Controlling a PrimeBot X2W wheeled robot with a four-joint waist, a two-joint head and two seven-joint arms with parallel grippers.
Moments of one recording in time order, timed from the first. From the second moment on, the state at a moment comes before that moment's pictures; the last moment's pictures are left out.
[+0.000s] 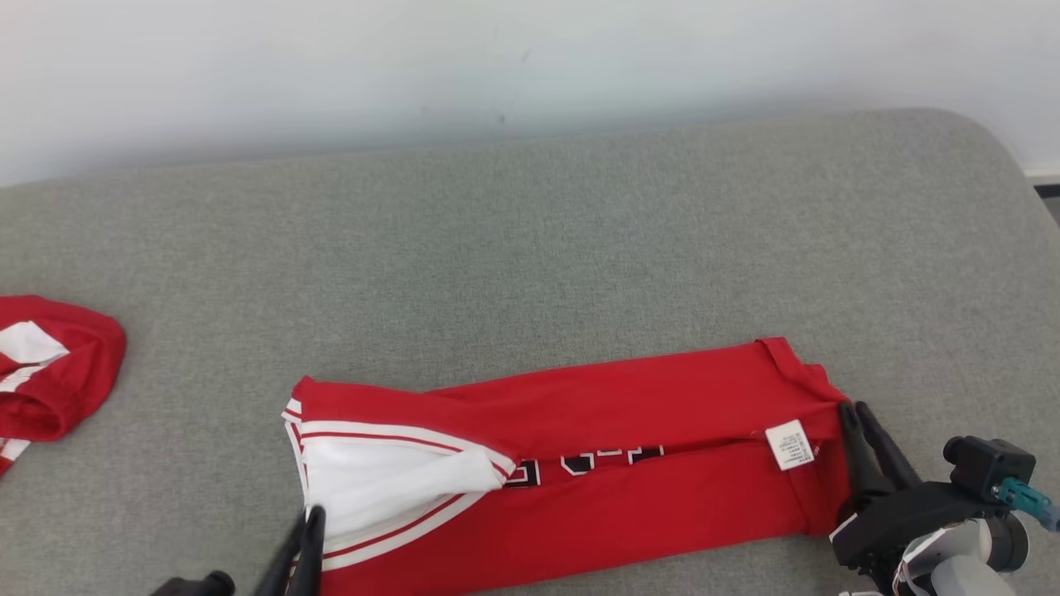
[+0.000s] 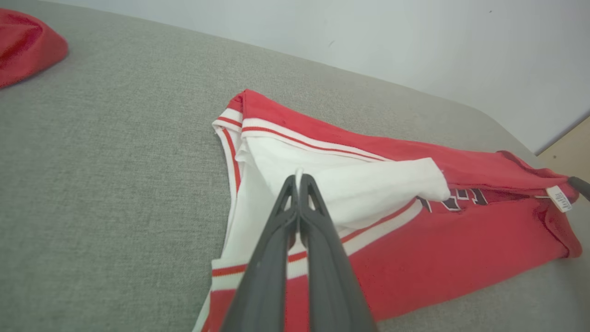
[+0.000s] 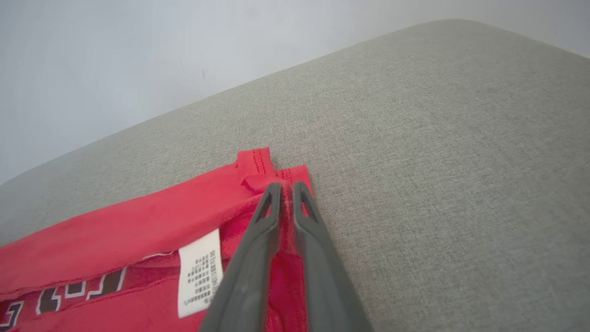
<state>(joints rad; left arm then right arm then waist) -0.01 0.40 -0.44 0.11 -0.74 0.06 -0.26 -0.24 -0.33 0.15 0.53 0.62 0.13 -0.22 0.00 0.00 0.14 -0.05</state>
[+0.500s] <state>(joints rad) 0.05 0.30 -0.12 -0.02 -0.41 0.11 -0.26 -0.24 -0.35 0.10 0.53 0.54 0.13 -0.13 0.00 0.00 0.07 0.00</state>
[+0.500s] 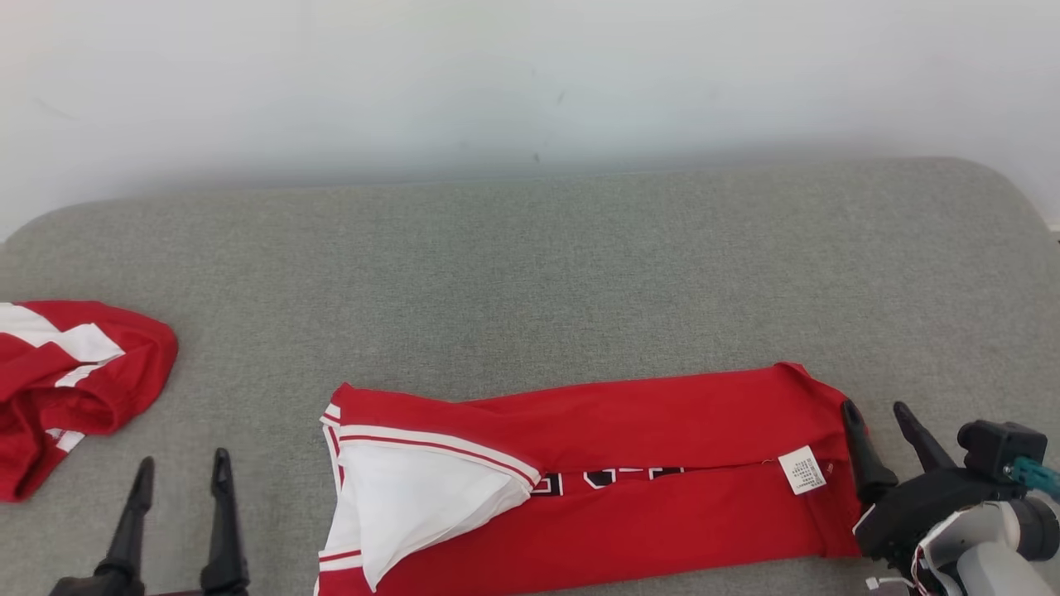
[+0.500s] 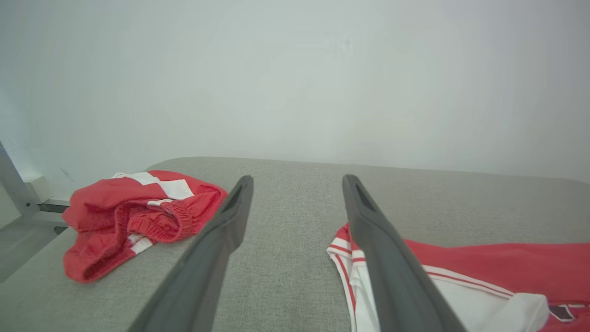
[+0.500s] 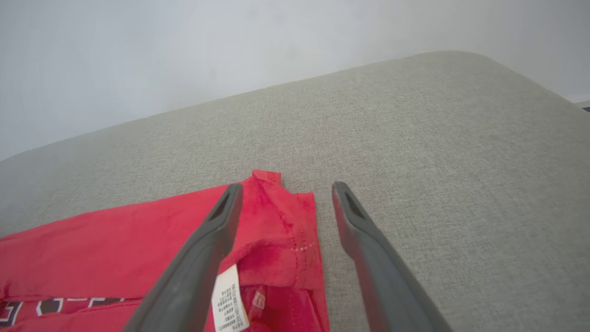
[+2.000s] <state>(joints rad) 0.08 0.29 -0.06 0.13 -0.25 0.05 -0.26 -0.46 -0.46 0.26 1.04 0.70 0.13 -0.13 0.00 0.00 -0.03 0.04</state>
